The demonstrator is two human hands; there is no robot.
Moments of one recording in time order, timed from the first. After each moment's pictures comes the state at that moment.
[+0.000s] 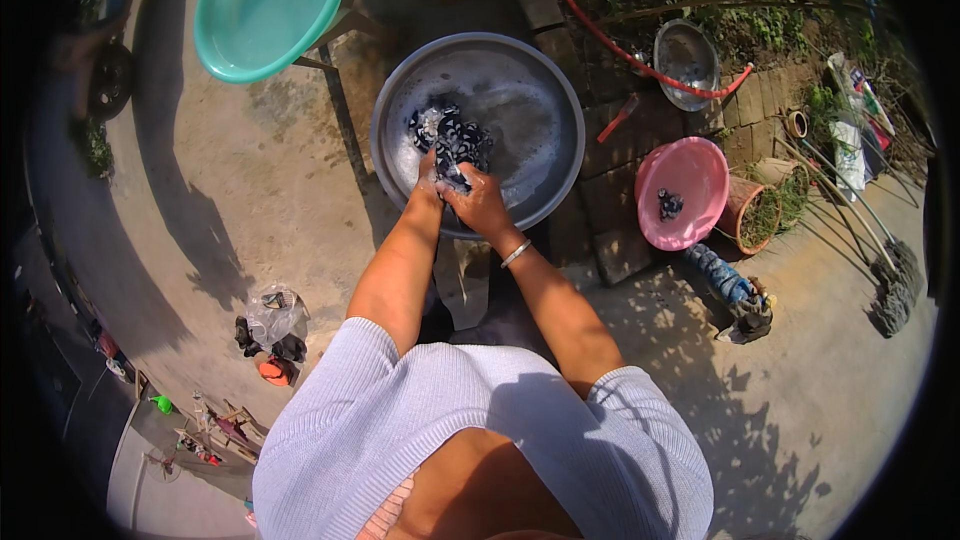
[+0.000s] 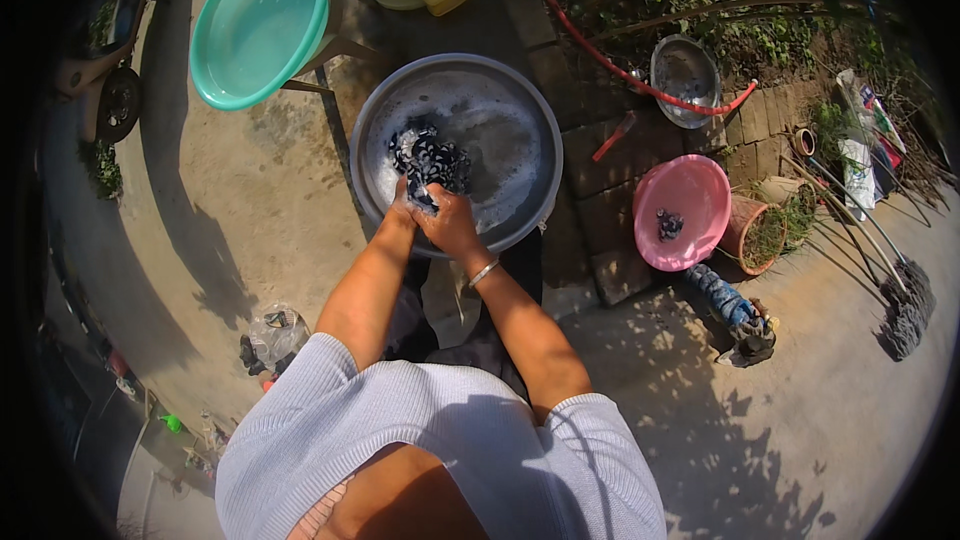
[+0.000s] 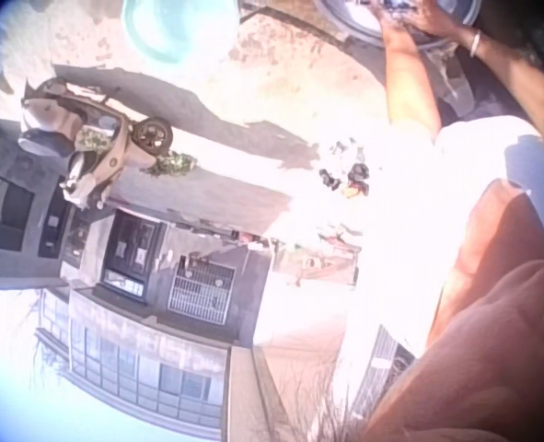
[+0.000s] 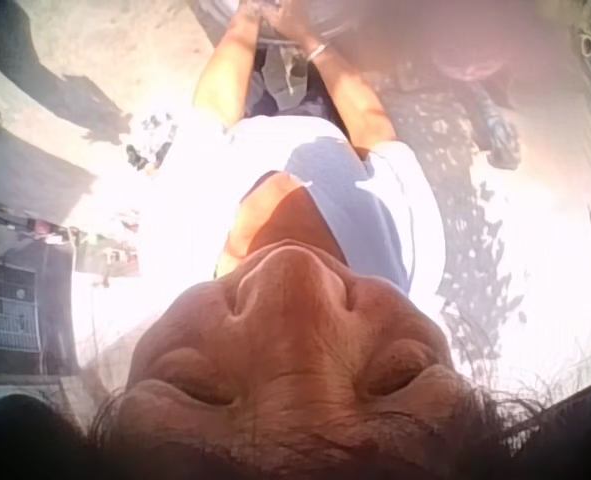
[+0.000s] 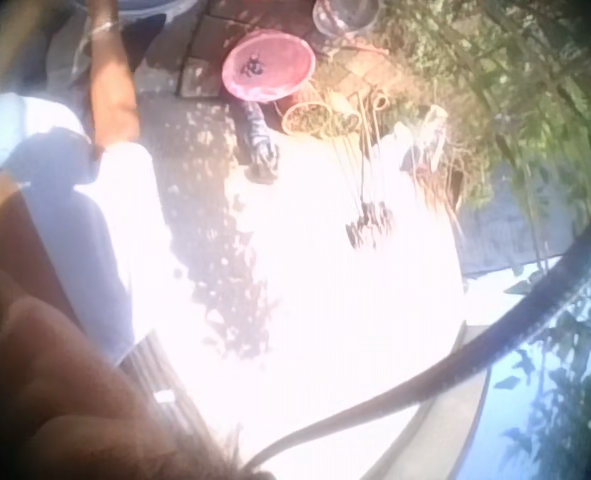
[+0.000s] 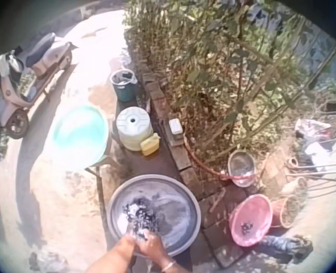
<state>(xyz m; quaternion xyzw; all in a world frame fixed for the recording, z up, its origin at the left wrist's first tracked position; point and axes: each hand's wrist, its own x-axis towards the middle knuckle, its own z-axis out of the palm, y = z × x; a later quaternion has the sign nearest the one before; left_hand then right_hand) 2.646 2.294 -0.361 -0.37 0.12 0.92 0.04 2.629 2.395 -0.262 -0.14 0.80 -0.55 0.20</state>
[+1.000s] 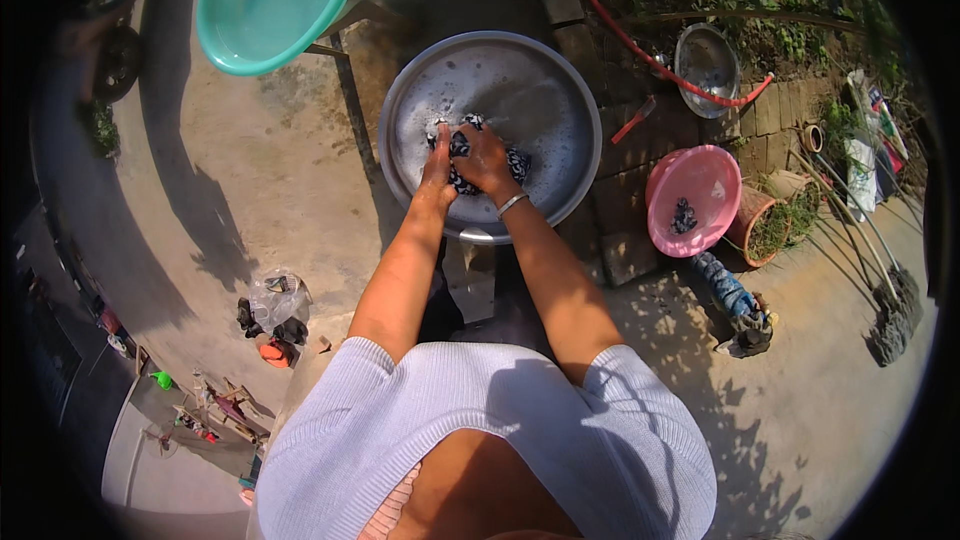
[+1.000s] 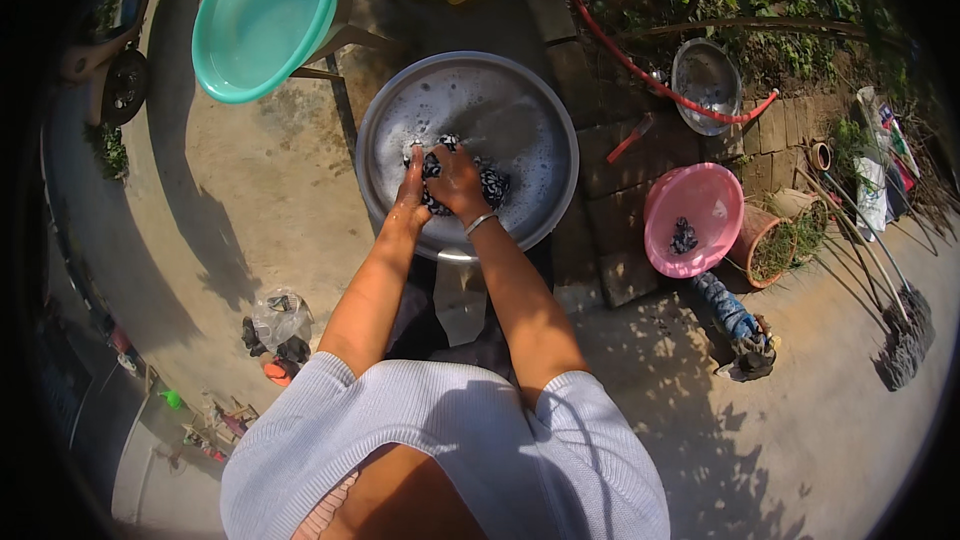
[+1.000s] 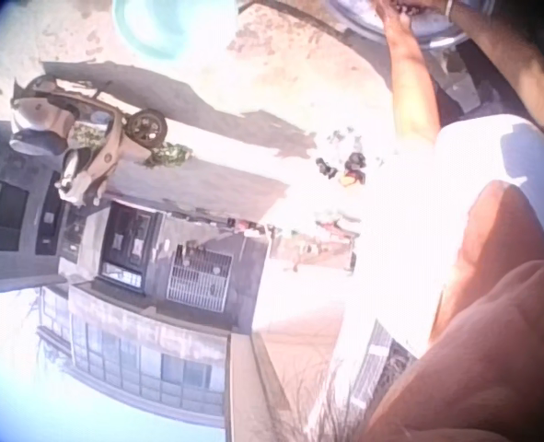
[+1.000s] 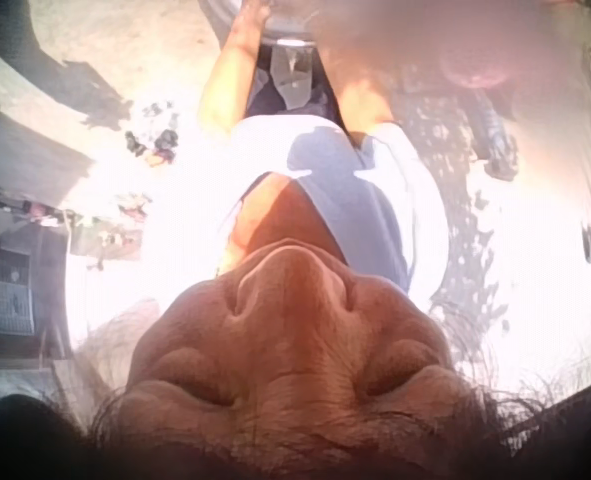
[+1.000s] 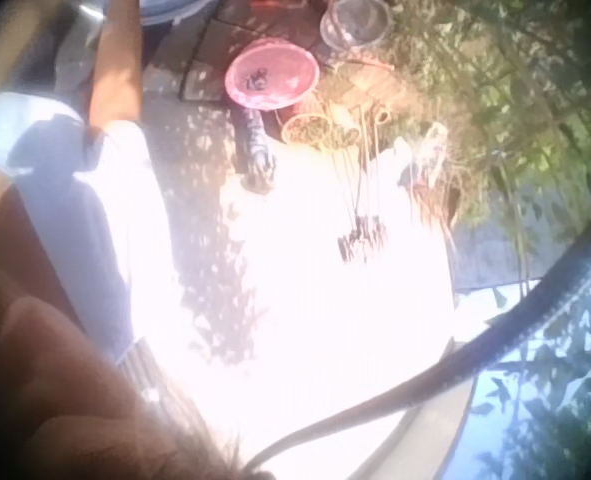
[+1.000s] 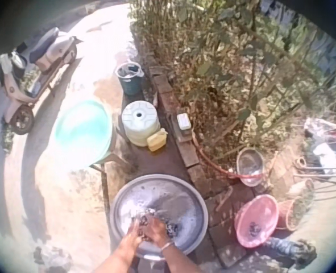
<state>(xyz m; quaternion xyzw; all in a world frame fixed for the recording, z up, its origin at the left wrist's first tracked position) 2.642 2.282 -0.353 -0.53 0.16 0.83 0.08 2.581 2.370 -0.332 -0.19 0.87 -0.38 0.26</state>
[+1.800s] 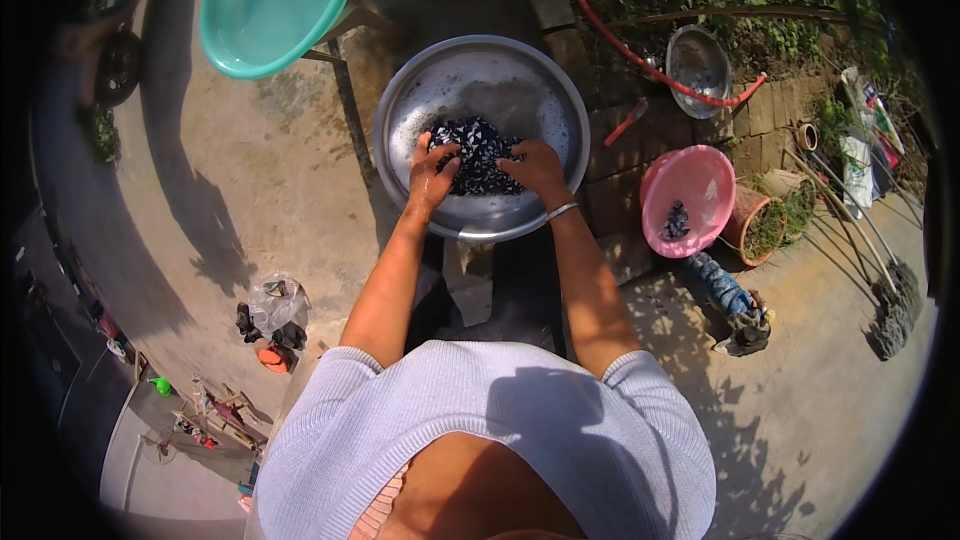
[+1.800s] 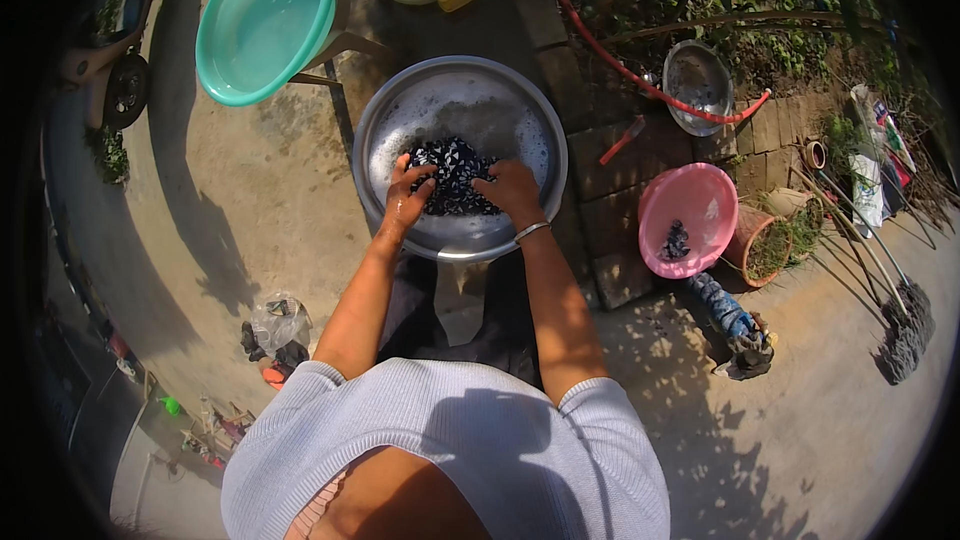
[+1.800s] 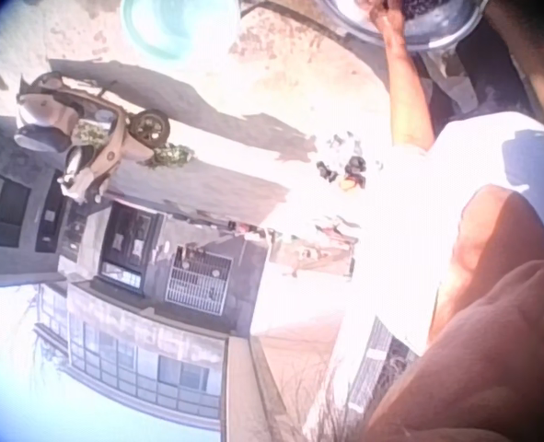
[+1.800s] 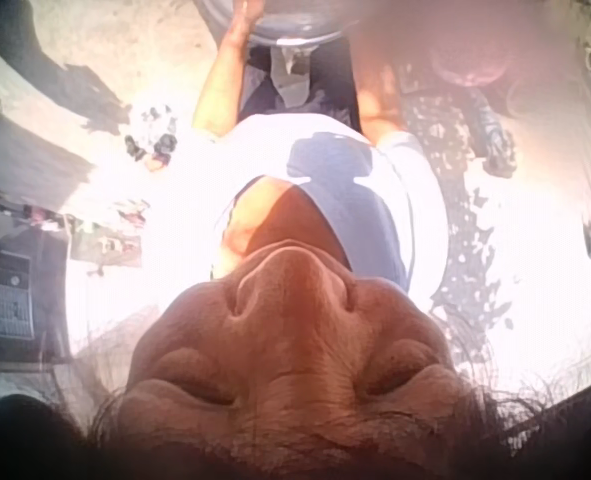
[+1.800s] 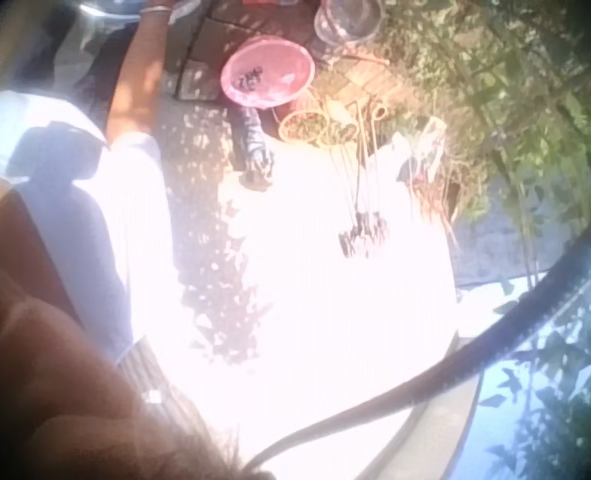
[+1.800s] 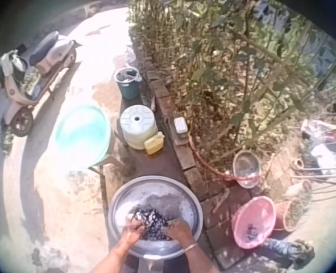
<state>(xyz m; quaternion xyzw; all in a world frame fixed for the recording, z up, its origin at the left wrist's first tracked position) 2.672 2.277 -0.341 -0.28 0.81 0.51 0.07 2.550 2.467 -0.321 -0.10 0.88 -0.26 0.37</state>
